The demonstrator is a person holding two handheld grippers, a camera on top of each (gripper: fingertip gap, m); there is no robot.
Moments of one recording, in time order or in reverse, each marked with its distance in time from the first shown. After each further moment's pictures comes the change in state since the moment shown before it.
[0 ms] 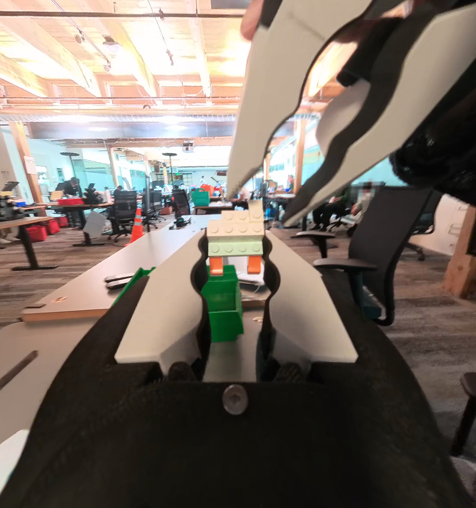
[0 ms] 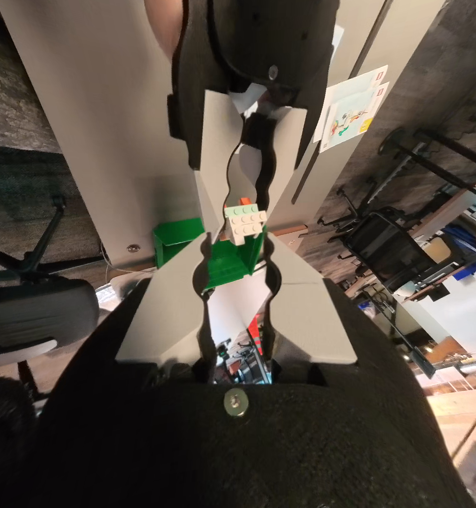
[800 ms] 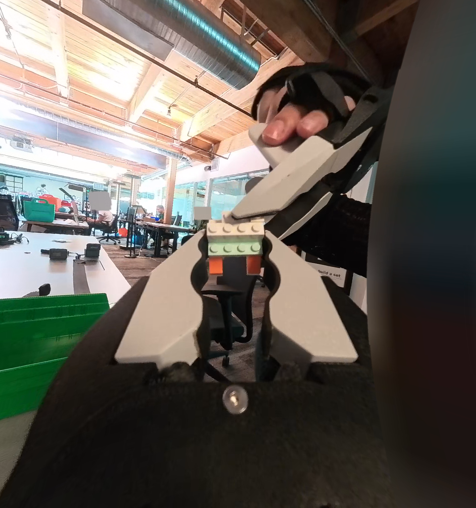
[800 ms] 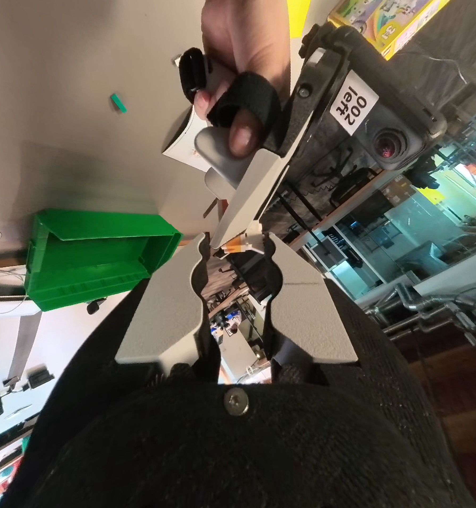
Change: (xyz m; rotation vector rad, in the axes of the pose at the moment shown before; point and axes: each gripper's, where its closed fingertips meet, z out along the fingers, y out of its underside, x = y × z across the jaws) left arm 0.040 -0.022 -0.018 0.135 0.486 -0.353; right arm -0.012 -0.015 -0.004 0.040 0.384 -0.393
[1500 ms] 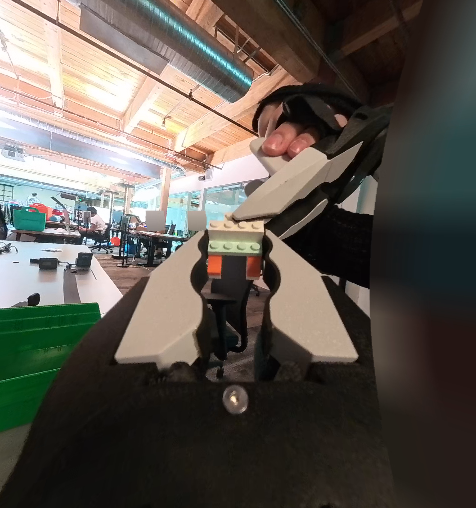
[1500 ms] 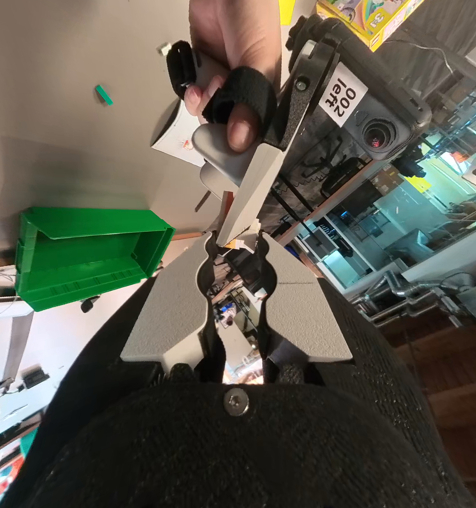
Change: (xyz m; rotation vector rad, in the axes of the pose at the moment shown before) left arm 0.003 -0.006 -0.001 0.041 0.026 -0.011; right arm 0.003 0.001 -0.004 -0.032 0.042 0.009
